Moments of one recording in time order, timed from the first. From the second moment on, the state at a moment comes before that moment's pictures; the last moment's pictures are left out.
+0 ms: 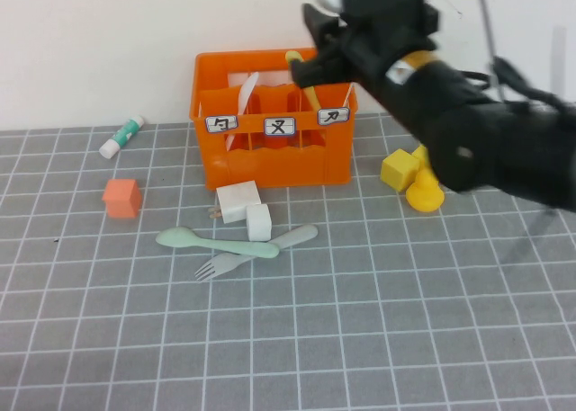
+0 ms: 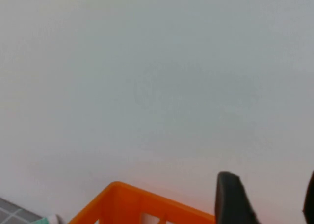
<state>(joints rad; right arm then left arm) 0.61 1.88 -1.37 0.35 -0.46 -0.41 -0.03 -0.01 0.02 -0.04 0.37 -0.09</state>
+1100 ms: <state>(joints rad) 0.64 0.40 -0.34 0.10 0.13 -0.46 -0.03 -0.01 0.02 -0.04 0.37 -0.08</state>
